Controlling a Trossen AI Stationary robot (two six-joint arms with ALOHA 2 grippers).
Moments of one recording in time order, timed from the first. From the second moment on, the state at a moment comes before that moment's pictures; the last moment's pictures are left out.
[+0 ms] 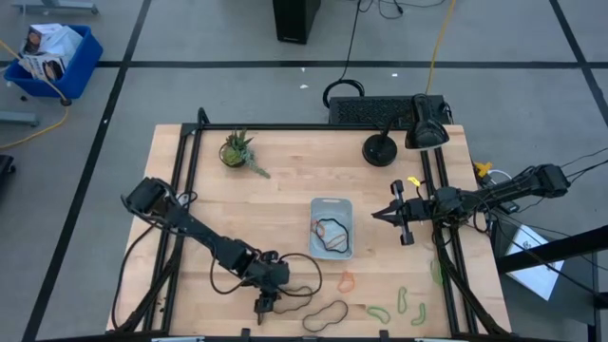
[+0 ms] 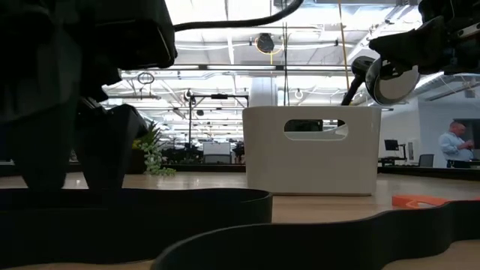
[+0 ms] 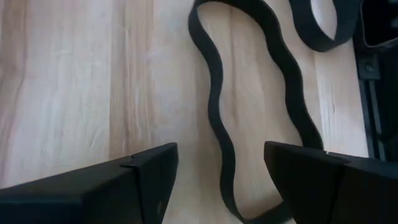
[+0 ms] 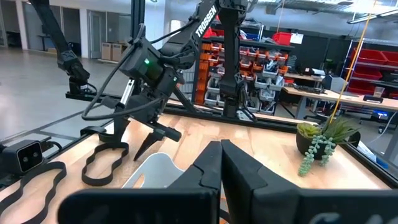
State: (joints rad) left arm -0.53 1.87 1.00 -0.10 0.05 -0.59; right arm 0.20 0.55 0.01 0.61 0.06 -0.12
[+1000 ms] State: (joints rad) left arm -0.60 1.94 1.00 -0.08 -0.14 -0.47; right arm 0.20 0.55 0.01 0.63 0.06 -0.14
